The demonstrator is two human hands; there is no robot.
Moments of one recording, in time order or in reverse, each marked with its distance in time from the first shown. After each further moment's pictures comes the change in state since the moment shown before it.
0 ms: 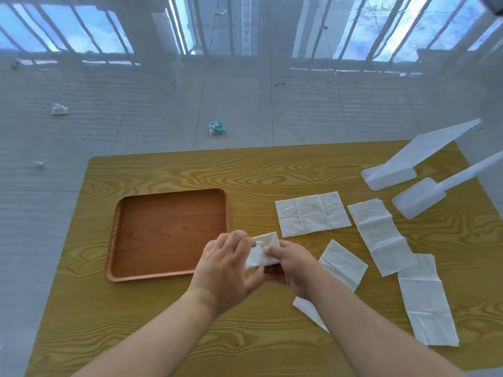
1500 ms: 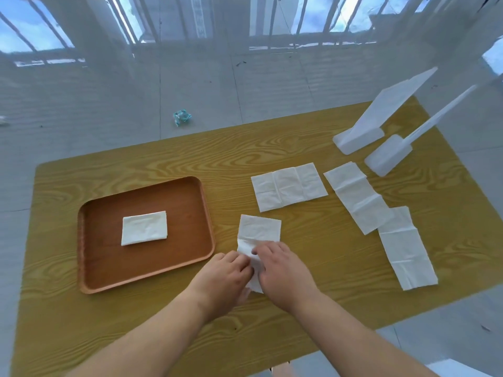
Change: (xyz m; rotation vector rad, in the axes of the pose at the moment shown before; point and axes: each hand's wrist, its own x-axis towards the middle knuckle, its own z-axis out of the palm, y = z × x) left_hand -0.028 -0.014 0.046 0.218 -0.421 0.539; right_hand -0.014 0.083 -0.005 -1.251 0.314 -0.612
